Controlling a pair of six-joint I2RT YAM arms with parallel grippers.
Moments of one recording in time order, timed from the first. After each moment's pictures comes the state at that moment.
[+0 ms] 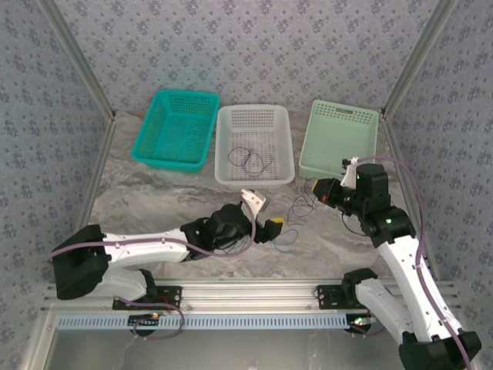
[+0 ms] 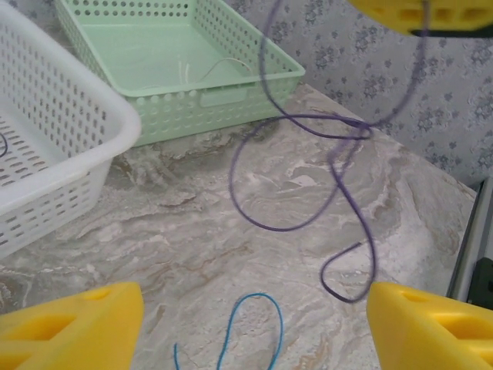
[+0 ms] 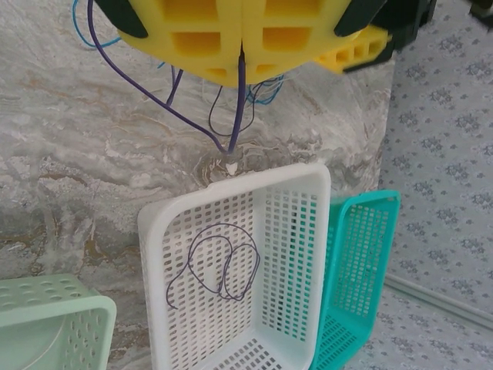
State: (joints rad) left arm -1.15 1.33 0.68 0.34 -0.13 -0.36; right arm 0.23 0.78 0.85 -0.64 -0.38 0.69
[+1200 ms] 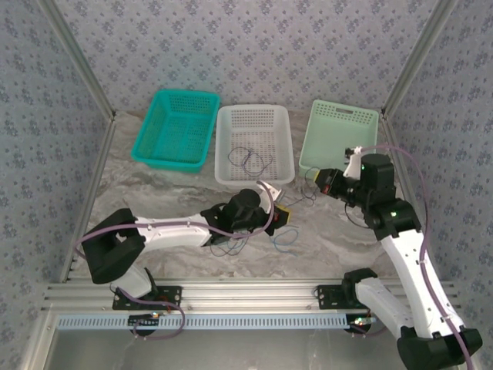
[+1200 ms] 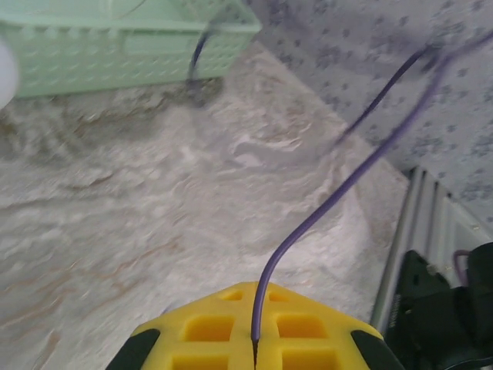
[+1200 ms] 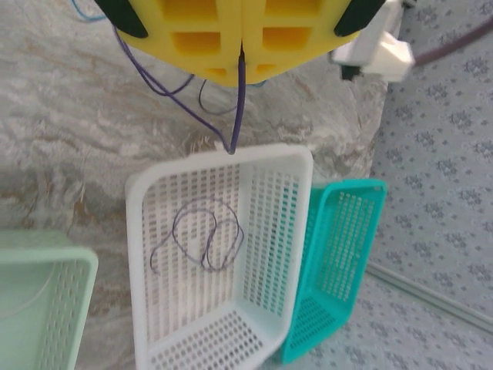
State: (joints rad) left arm -1.09 1.57 0.84 0.32 0.12 -0.49; right arm 0.20 0.84 0.99 -0.67 -0.38 0.63
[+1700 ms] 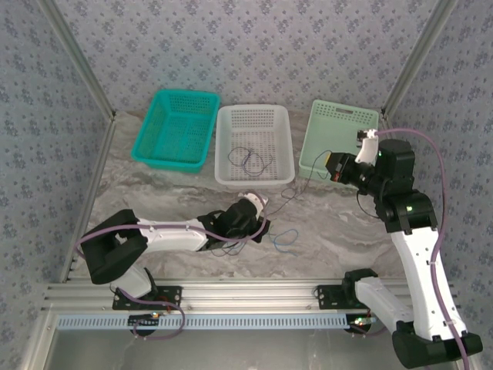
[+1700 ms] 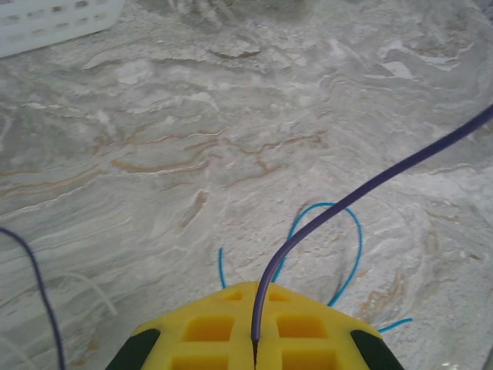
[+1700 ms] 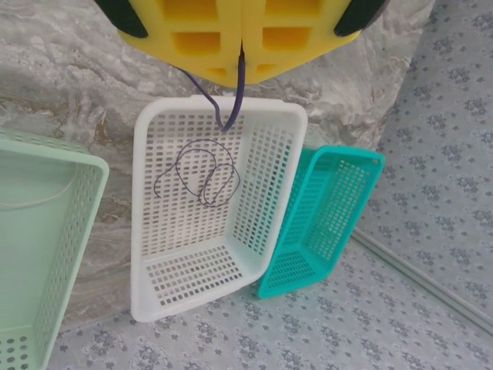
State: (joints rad) left arm -1.09 1.56 0.74 0.16 -0.05 -0.53; right arm 0.14 0.88 1.19 -0.75 -0.38 0.47
